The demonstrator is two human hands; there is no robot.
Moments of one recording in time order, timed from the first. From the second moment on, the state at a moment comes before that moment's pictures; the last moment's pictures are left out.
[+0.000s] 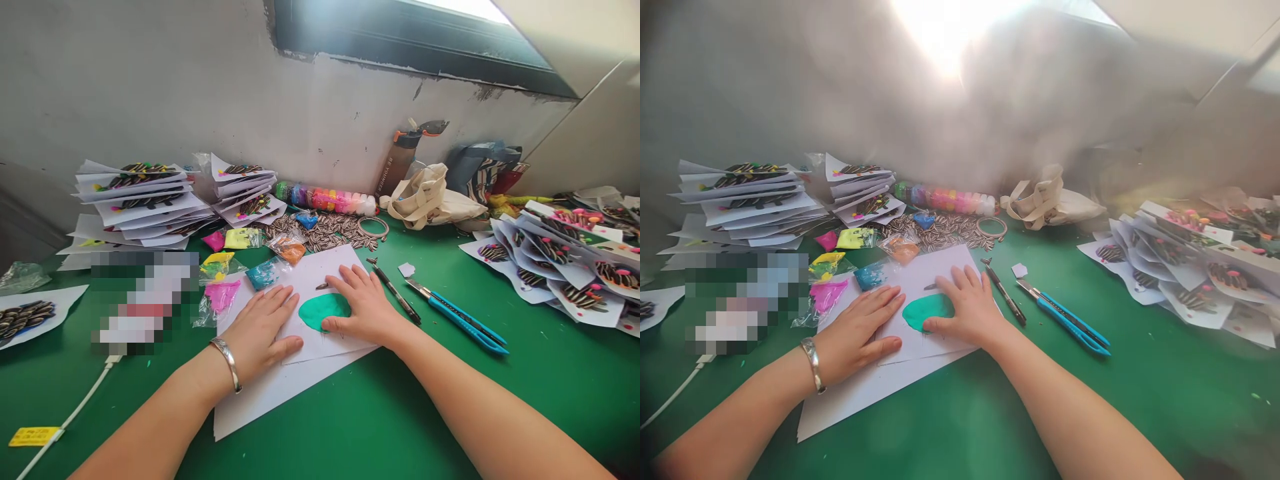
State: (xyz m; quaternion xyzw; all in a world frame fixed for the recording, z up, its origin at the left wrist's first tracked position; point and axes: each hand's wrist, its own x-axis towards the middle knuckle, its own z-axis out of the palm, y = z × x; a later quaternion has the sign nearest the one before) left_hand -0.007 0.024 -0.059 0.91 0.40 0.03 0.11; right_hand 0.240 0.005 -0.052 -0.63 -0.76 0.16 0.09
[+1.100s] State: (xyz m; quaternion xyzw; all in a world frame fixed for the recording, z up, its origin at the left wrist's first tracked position) left_hand -0.006 0.022 -0.058 0.91 0.40 0.02 0.12; right_hand 0.265 0.014 -0.060 -0.58 -0.79 0.14 0.13
